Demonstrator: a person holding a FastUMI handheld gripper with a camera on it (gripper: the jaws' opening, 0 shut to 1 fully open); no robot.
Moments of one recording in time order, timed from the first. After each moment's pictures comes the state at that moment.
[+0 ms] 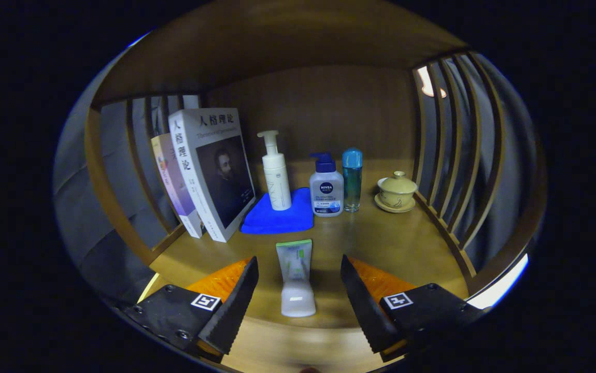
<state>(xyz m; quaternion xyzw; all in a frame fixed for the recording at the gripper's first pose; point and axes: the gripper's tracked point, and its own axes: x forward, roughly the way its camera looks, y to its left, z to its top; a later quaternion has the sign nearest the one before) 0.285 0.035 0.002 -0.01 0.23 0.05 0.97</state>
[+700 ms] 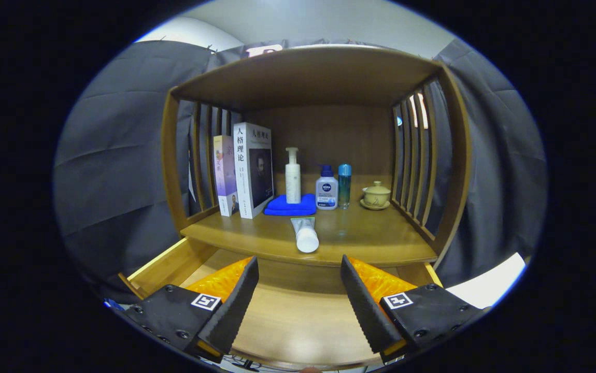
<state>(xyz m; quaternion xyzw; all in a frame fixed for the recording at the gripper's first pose) 0.134 0.037 -0.001 -0.05 0.12 0.05 0.99</state>
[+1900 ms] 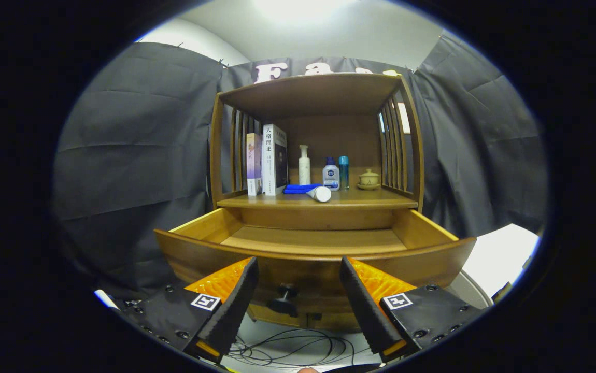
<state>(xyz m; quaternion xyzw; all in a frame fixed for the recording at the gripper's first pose) -0.018 0.067 -0.098 -0.03 0.08 0.05 0.99</state>
